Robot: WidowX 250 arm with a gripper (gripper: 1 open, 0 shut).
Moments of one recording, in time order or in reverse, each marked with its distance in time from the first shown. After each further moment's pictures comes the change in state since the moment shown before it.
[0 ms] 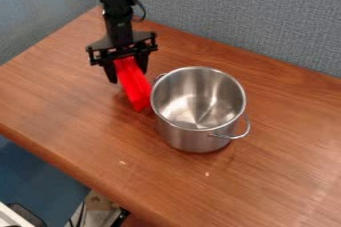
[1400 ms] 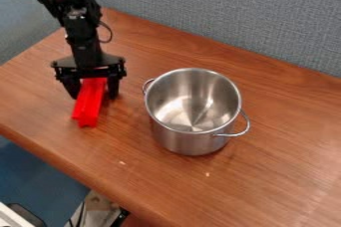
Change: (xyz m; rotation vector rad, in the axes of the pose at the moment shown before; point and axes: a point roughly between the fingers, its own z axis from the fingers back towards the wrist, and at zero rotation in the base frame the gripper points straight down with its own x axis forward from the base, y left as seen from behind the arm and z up) arm 0.006 0.055 -0.008 -0.032 -0.035 -0.323
